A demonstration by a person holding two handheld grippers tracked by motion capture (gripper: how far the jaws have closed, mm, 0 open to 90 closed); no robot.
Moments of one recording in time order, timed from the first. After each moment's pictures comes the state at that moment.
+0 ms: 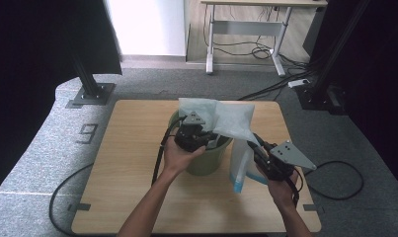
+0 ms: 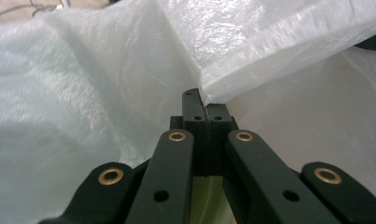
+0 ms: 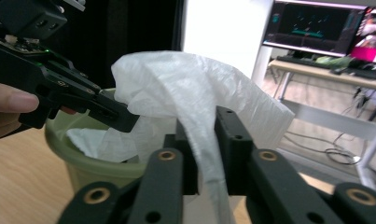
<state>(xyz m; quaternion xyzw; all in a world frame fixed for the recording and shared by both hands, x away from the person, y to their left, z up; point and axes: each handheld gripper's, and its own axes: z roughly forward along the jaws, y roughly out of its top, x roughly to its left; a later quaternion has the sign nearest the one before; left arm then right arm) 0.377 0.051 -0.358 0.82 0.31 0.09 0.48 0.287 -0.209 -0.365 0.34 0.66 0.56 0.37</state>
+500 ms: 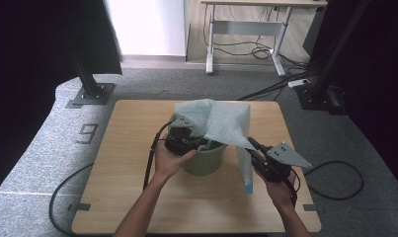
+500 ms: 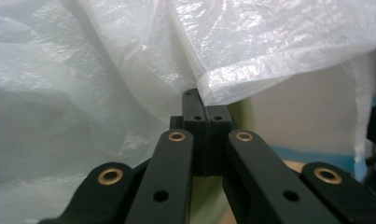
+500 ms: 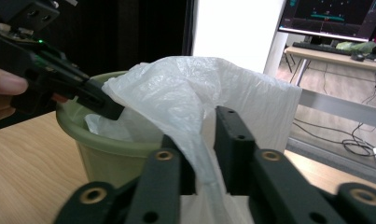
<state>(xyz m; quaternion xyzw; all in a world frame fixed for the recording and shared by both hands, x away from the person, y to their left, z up) 0.372 0.077 -0.371 0.81 0.32 0.05 0.49 0.290 -0.207 -0.376 0.34 0.68 0.55 0.35</state>
